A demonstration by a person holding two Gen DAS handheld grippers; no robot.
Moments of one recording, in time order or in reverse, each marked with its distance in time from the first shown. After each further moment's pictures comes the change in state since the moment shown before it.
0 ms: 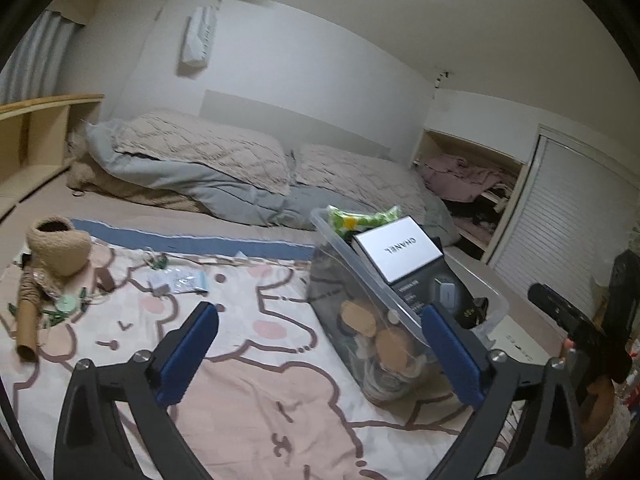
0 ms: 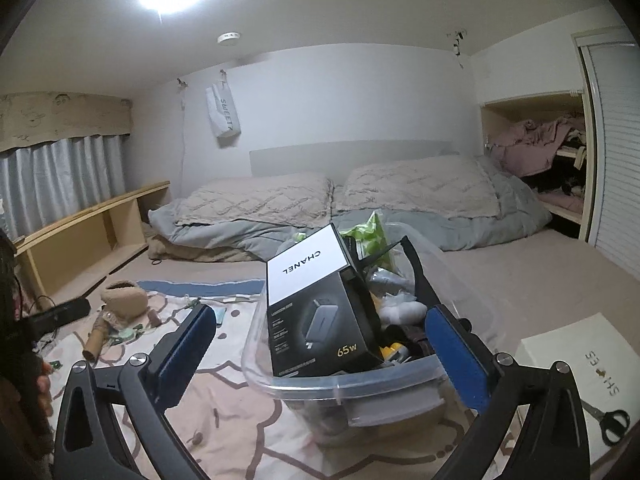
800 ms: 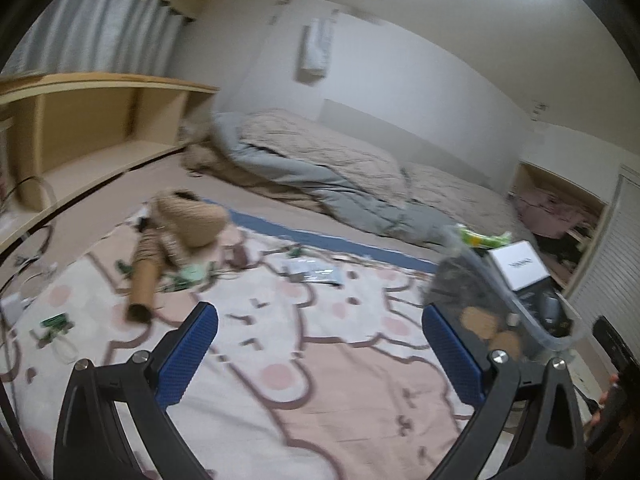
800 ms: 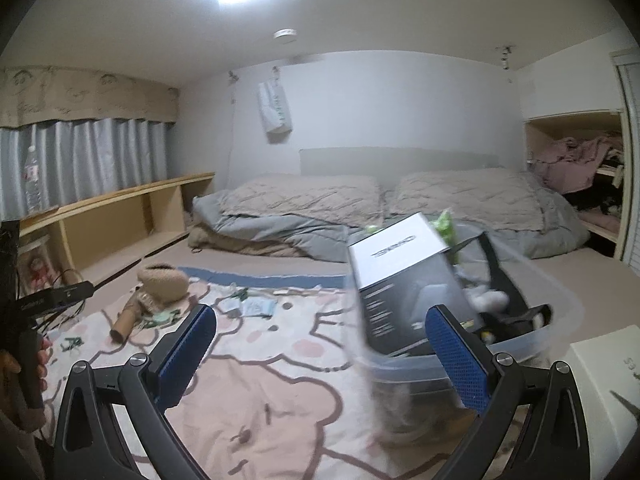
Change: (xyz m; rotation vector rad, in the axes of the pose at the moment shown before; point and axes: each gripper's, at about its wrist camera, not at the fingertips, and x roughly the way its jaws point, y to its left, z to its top) left arm -0.066 0.120 -0.038 -0.160 -0.057 0.342; right arm 0.010 0.084 -0.040 -0.086 -0.018 0.141
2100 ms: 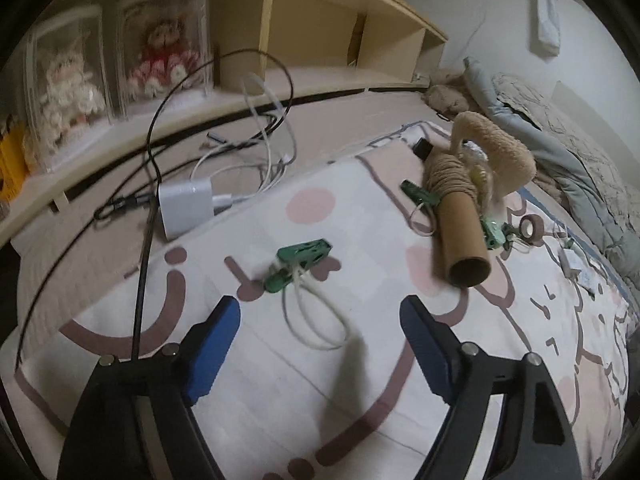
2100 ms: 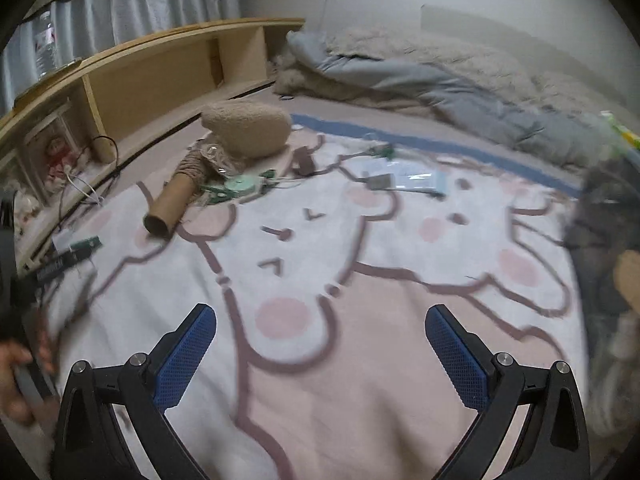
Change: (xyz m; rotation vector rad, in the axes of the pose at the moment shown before) left arm 0.048 0.226 -0.057 -0.283 0.147 0.639; right arm 0.214 0.199 -0.080 -0.121 0.515 0.265
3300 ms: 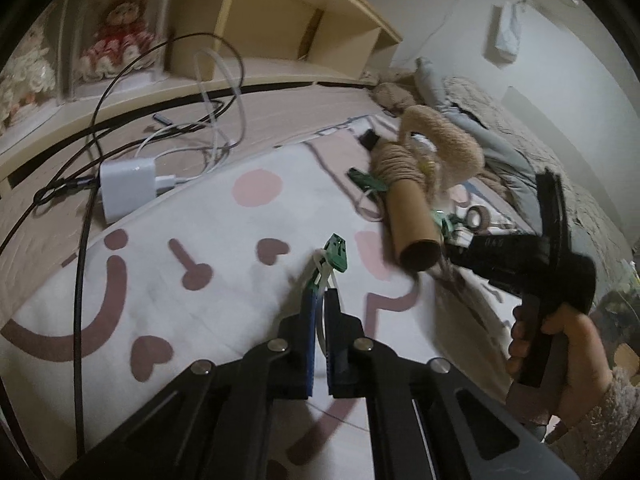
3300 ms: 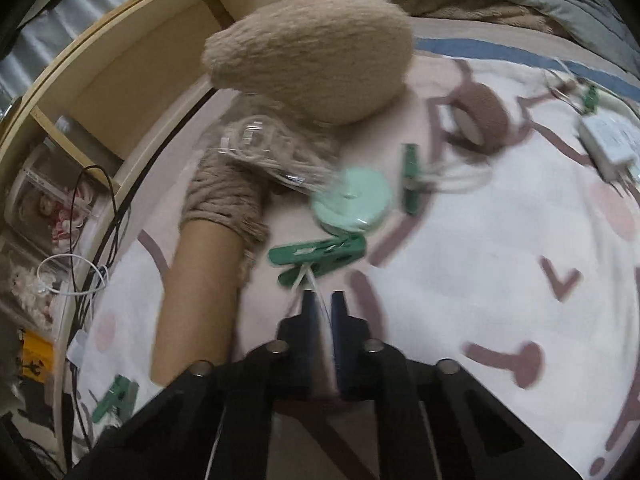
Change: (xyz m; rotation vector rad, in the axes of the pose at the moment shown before) left arm 0.003 -0.005 -0.009 0.029 0.005 -0.261; right arm 0.183 0.074 0.074 0.199 0.226 0.268
